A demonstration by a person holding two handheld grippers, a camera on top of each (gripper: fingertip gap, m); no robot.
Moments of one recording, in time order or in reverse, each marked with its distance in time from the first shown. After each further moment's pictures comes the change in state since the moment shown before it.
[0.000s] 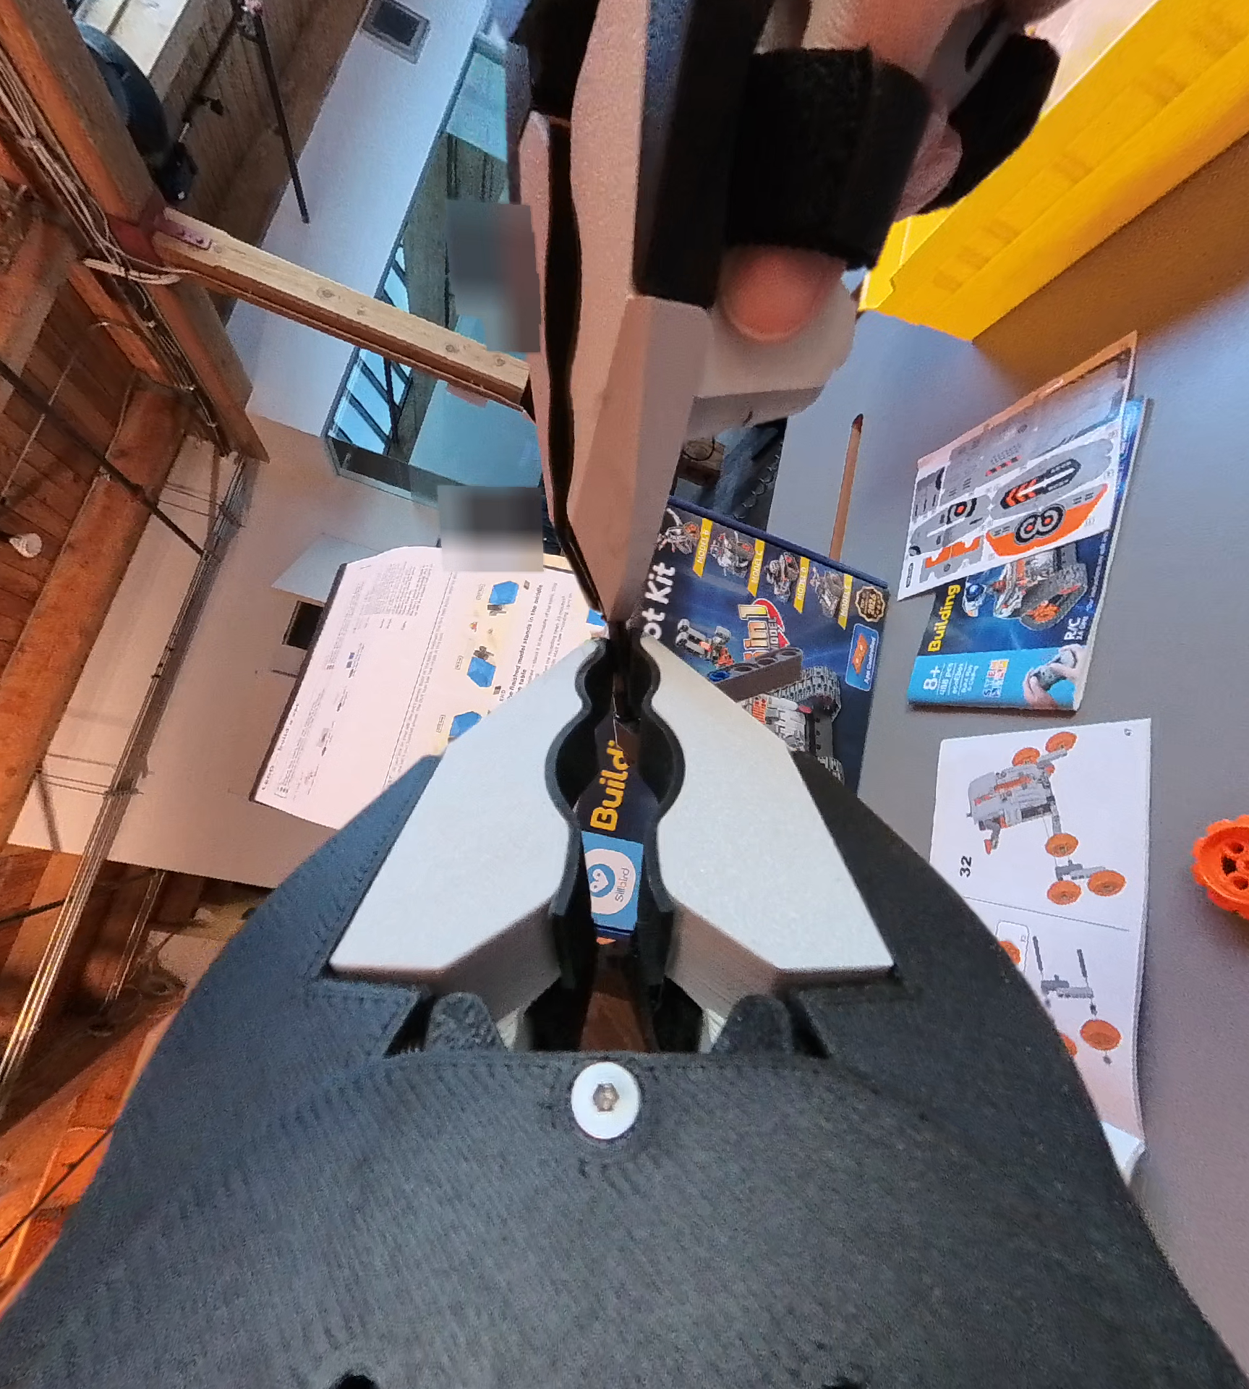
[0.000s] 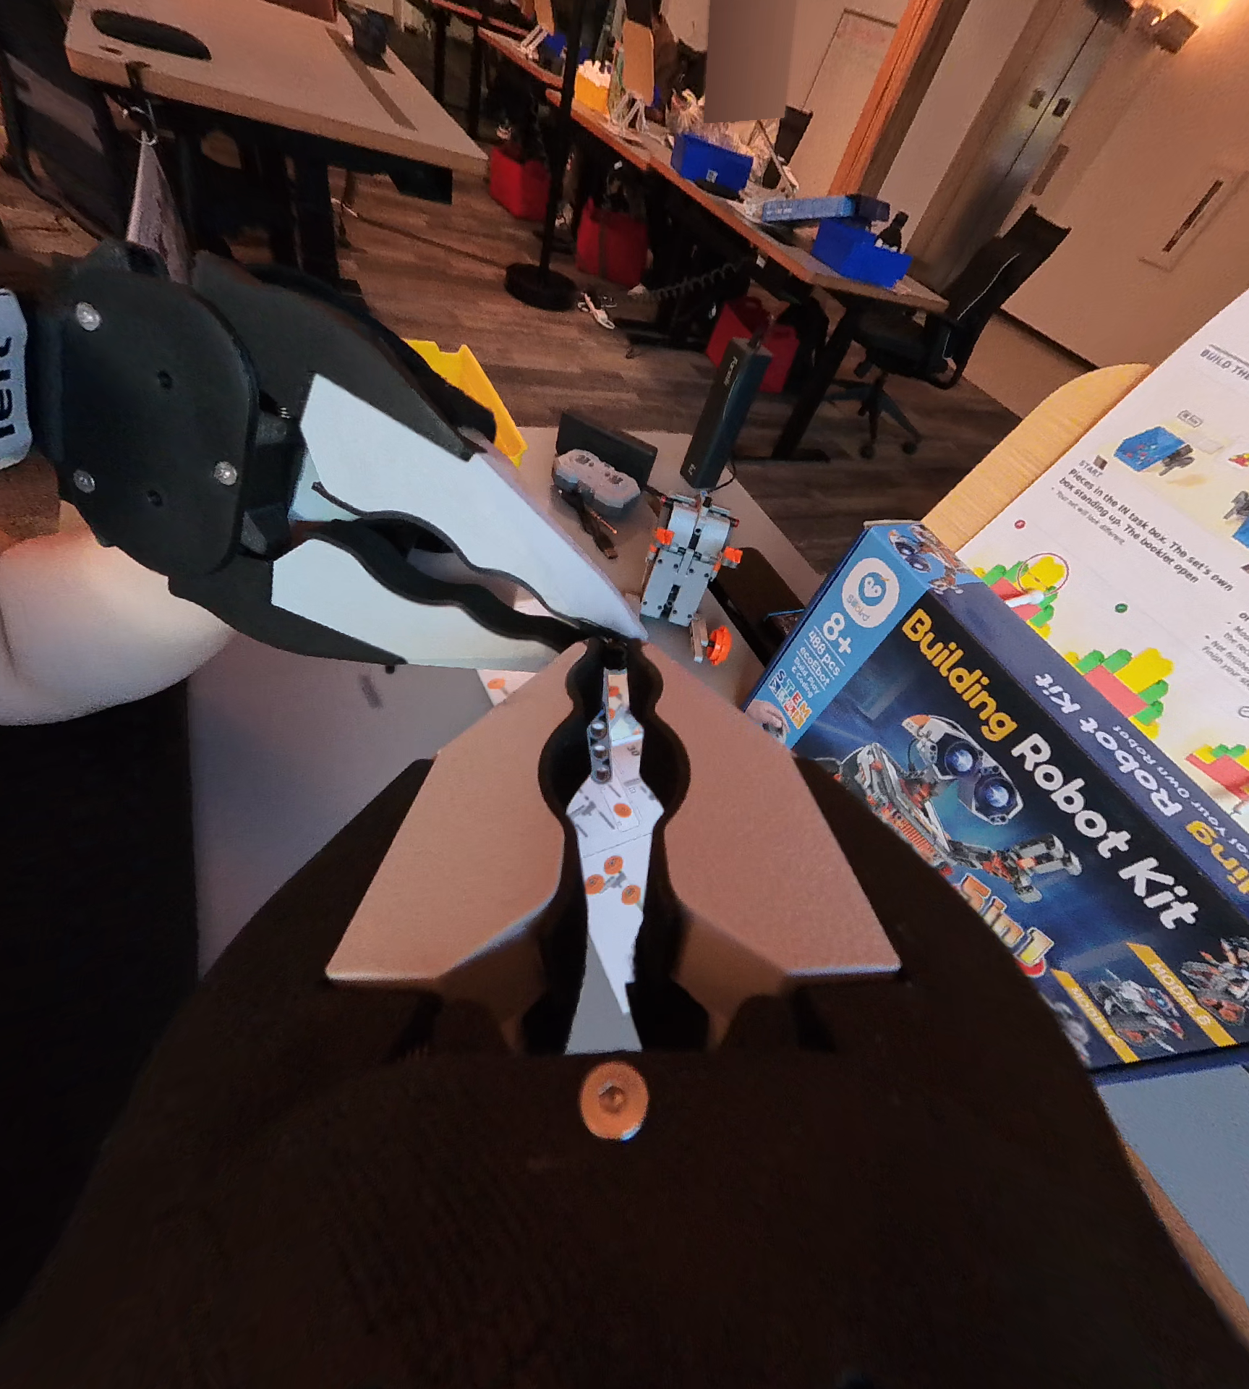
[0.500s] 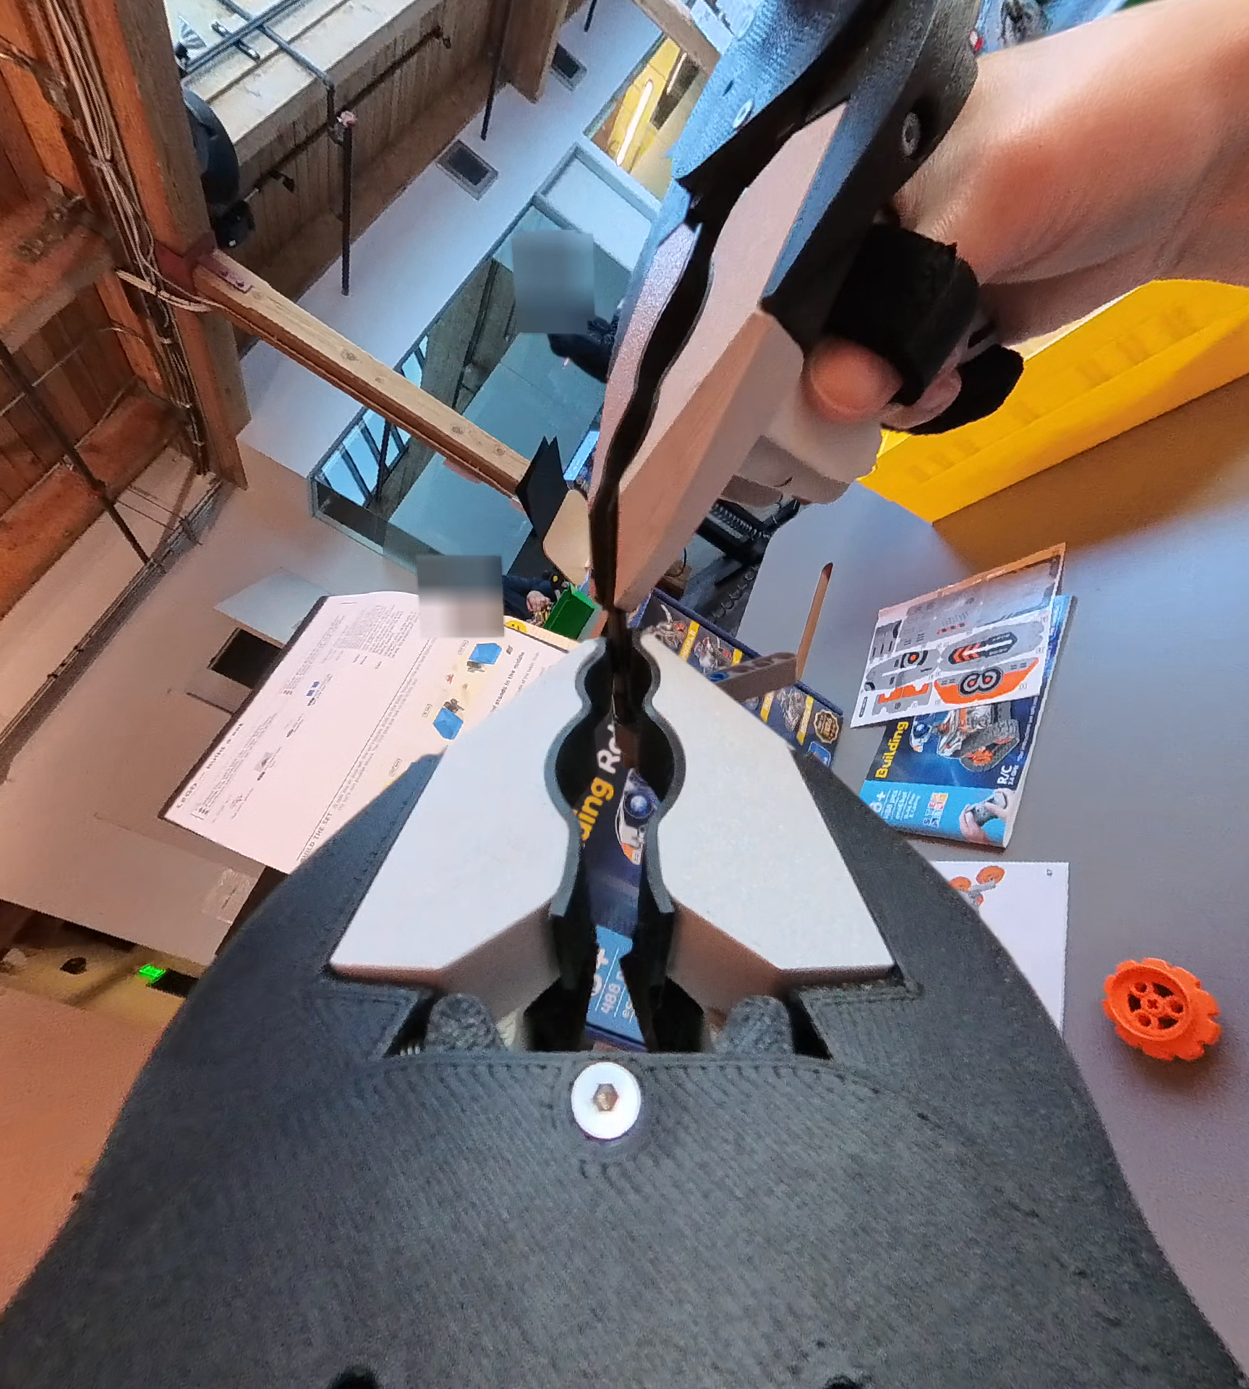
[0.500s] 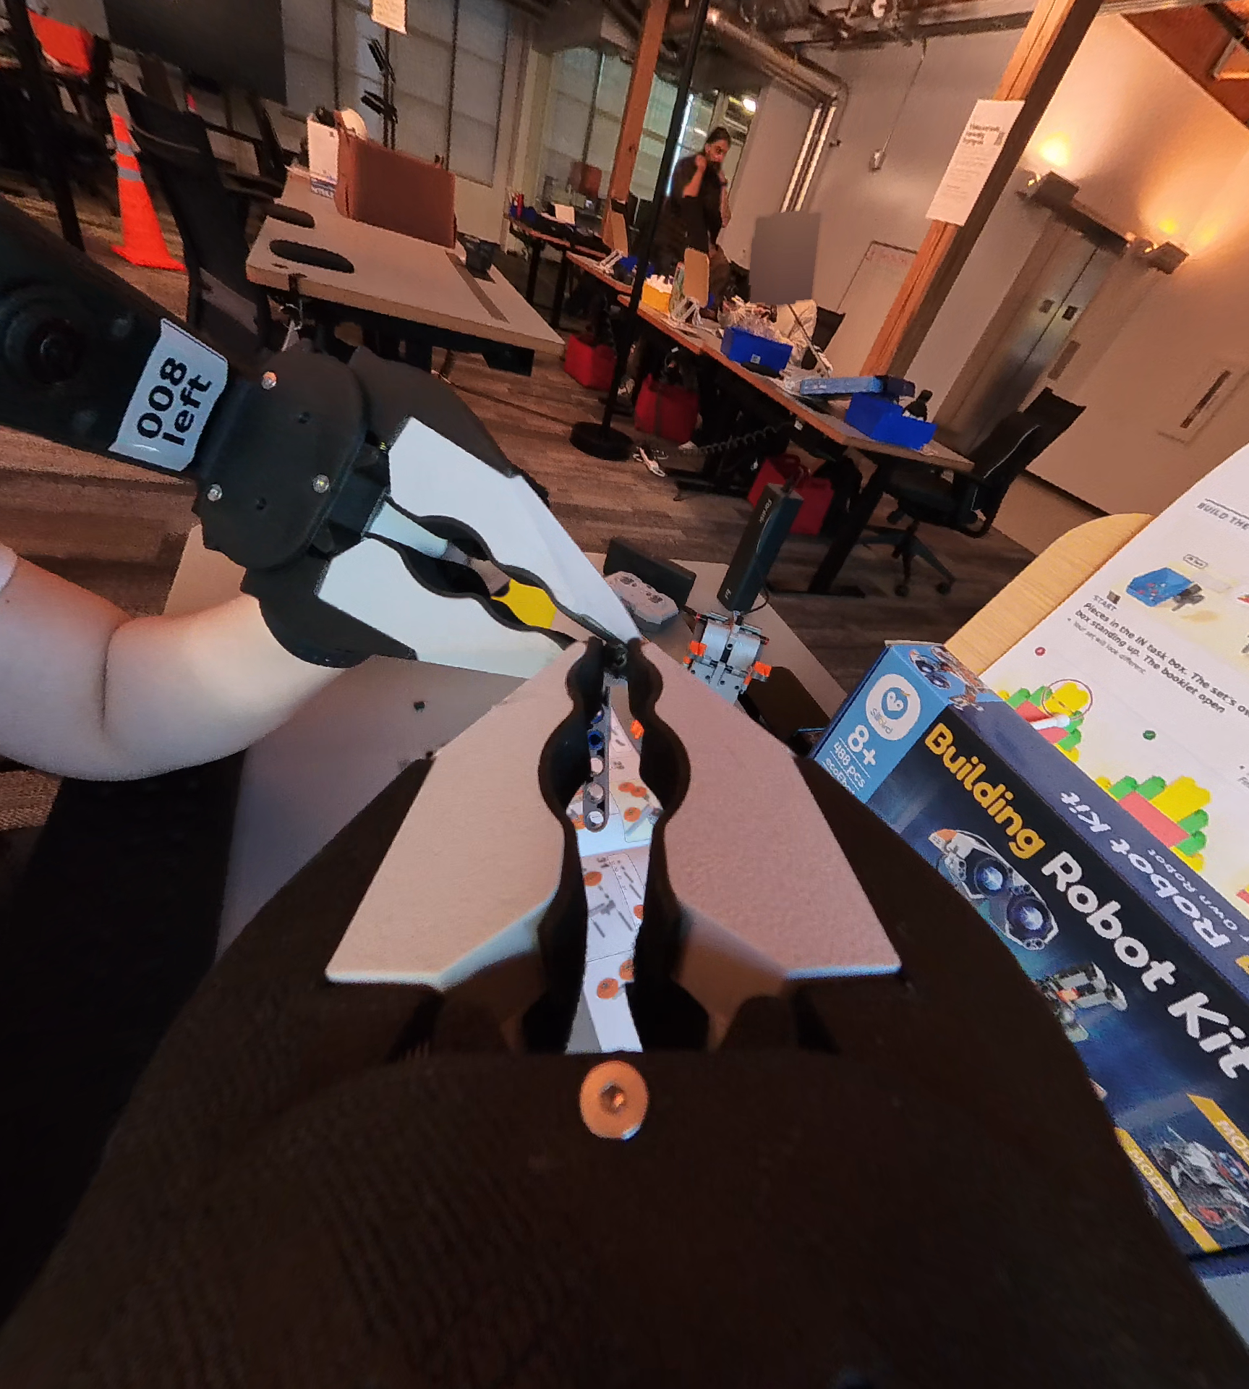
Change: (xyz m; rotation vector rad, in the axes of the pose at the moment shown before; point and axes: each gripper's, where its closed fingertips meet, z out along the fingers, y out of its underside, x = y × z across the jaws) left arm -0.018 -0.016 -0.011 0.164 -0.007 -0.211; right arm -0.006 -0.024 -0.012 0.202 -0.085 -0.017
